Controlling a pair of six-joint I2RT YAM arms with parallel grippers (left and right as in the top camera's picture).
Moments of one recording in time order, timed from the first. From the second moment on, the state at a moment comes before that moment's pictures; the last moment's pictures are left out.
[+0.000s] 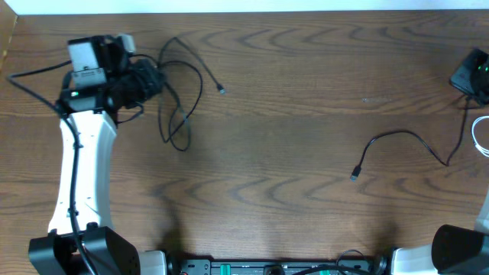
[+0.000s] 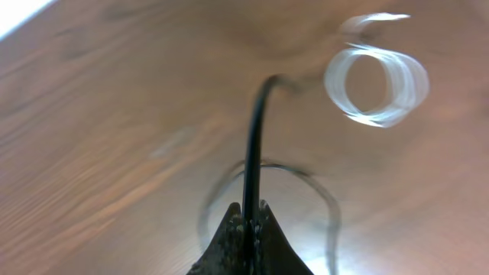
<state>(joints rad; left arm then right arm) 0.13 1.53 1.35 -0.70 0.50 -0.41 -0.24 1.63 1.86 -1.28 0.13 0.34</state>
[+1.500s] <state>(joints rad) -0.17 1.53 1.35 -0.91 -0.03 -0.35 0.34 1.63 1.09 -0.86 -0.07 0.54</state>
